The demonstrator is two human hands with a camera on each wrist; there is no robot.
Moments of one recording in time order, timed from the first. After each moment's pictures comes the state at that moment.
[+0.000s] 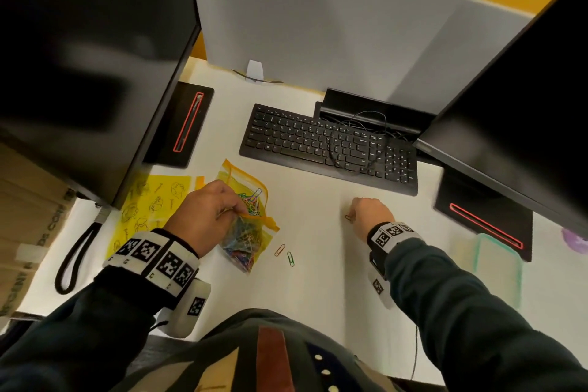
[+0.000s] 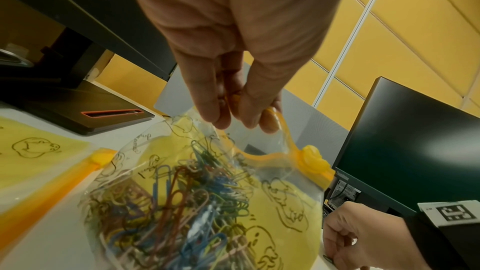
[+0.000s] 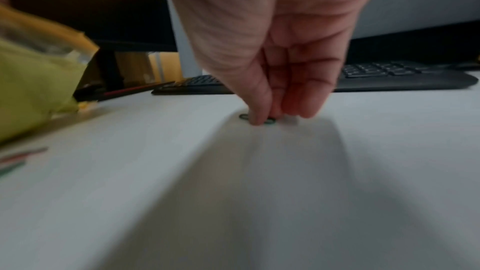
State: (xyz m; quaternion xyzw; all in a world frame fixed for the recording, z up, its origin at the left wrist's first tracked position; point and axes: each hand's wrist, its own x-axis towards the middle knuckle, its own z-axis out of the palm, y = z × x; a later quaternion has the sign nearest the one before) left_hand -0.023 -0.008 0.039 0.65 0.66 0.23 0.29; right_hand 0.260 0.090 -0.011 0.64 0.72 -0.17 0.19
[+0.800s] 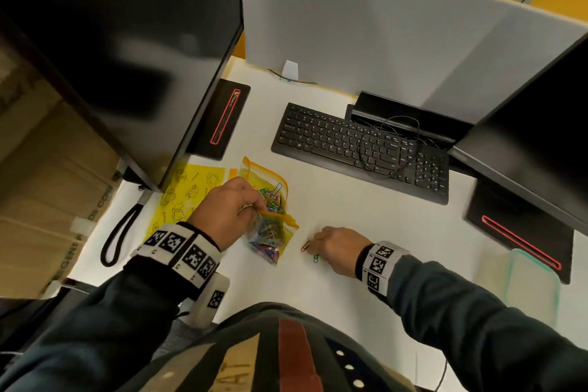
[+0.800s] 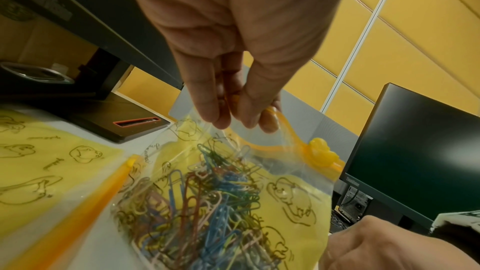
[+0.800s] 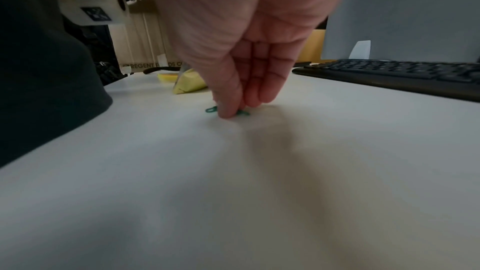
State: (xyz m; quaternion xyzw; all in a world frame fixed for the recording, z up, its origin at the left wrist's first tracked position) left_hand -0.038 -0.026 0.040 0.63 0.68 0.24 0.29; right_hand 0.195 0.034 -0.019 0.24 0.93 -0.16 0.24
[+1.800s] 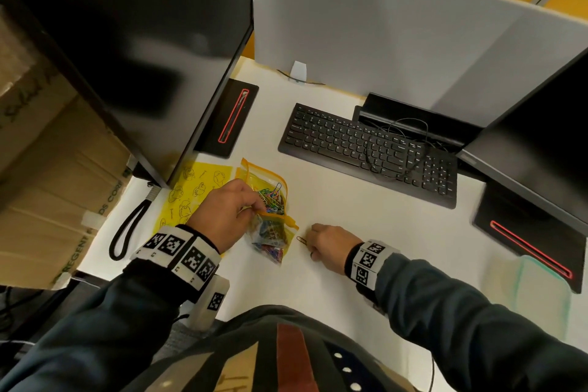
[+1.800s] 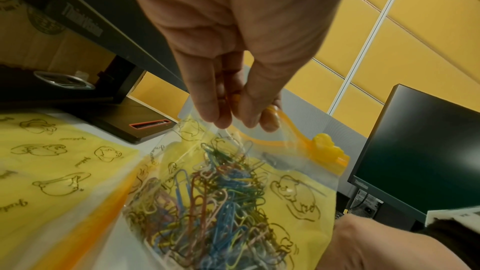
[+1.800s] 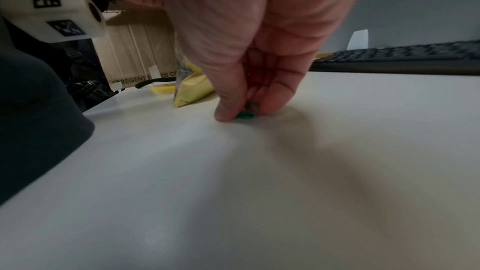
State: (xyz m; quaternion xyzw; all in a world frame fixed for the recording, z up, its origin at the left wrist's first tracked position) left_hand -0.042 -0.033 0.038 0.63 0.69 0.24 0.27; right_hand 0.171 0.033 -0.025 0.33 0.89 -0.22 0.22
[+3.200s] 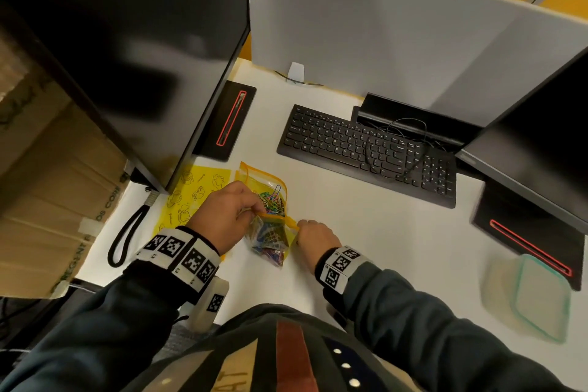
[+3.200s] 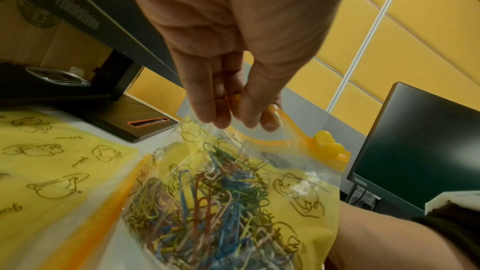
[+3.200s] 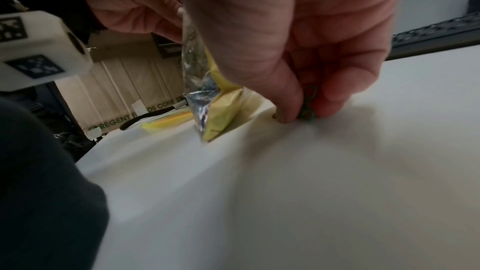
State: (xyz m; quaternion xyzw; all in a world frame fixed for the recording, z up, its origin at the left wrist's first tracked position) left_hand -0.048 -0.028 0.032 0.63 0.68 0.24 0.28; right_hand 0.126 0.021 -0.025 0.52 0.80 -0.23 0.18
